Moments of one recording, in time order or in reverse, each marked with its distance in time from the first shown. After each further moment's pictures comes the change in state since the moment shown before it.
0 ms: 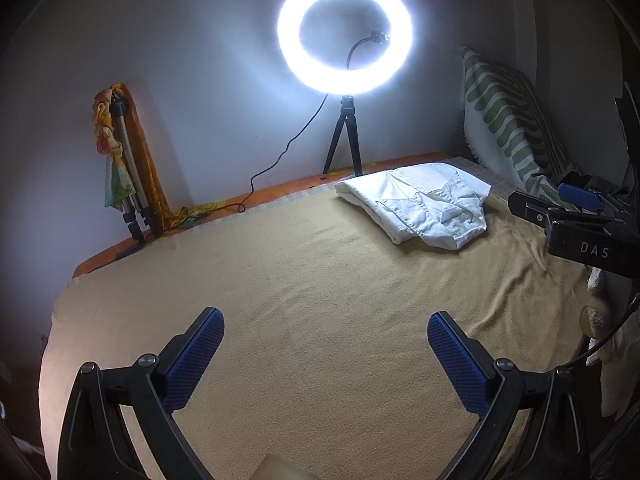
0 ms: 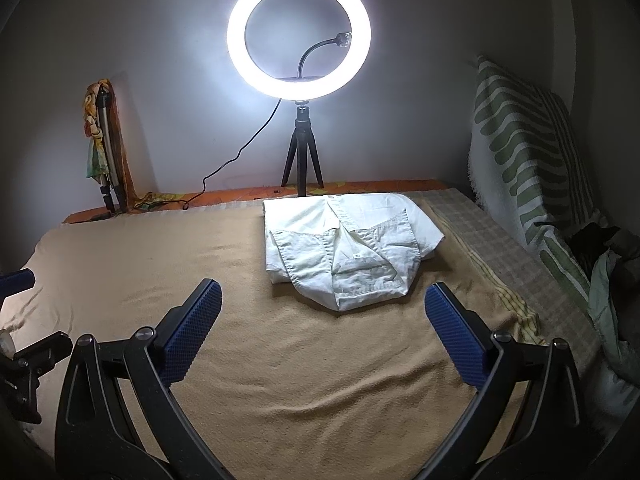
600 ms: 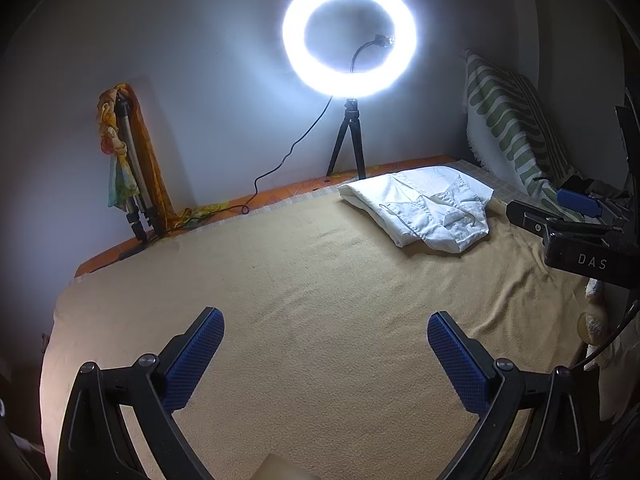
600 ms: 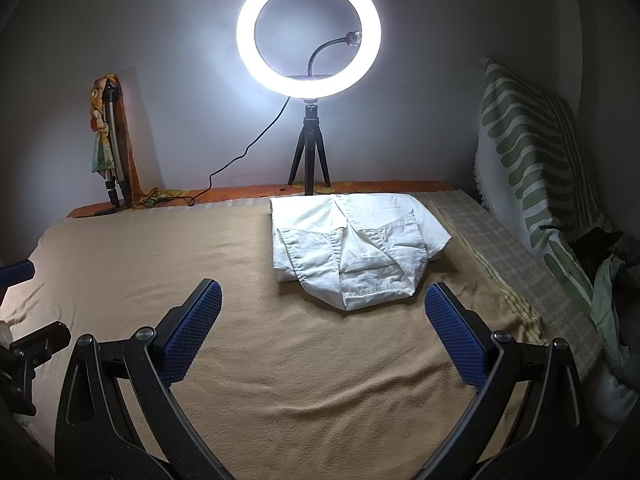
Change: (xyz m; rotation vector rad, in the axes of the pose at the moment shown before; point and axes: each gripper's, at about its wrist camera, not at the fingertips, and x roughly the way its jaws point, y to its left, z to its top) left arm -0.002 0.004 0.002 -0.006 -0.006 0.005; right arm -0.001 0.007 -0.002 -0.013 -0.002 0.005
